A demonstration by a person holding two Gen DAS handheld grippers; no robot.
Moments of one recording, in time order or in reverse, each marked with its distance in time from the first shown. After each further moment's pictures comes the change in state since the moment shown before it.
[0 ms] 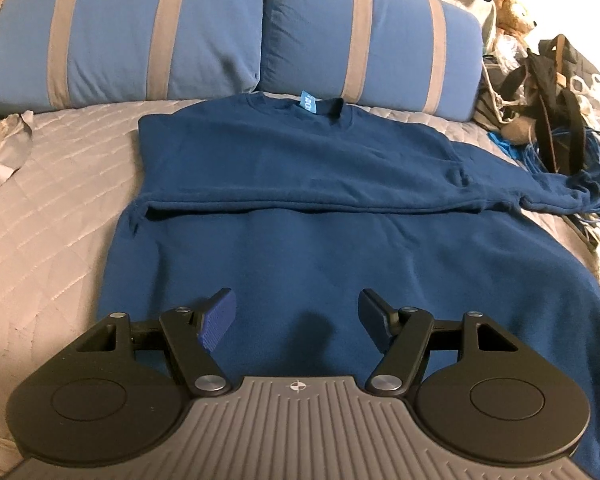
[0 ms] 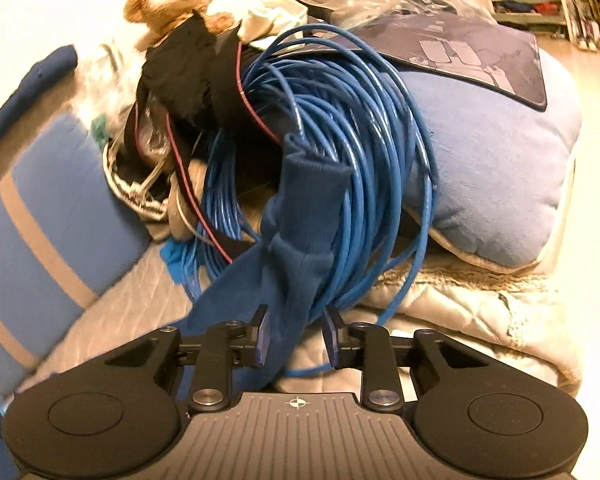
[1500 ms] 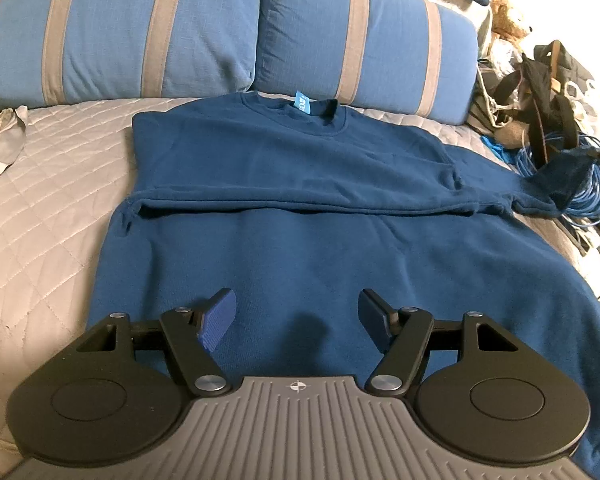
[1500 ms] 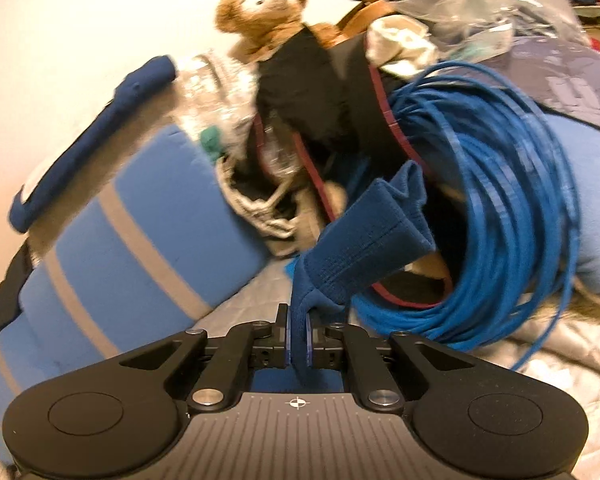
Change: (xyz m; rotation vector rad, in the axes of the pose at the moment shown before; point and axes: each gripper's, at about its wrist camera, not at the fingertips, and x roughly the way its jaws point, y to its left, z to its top) left arm -0.001 0.002 0.000 -0.014 -0.004 -0.029; right arm -0.024 0.078 0.022 -0.037 0.019 0.297
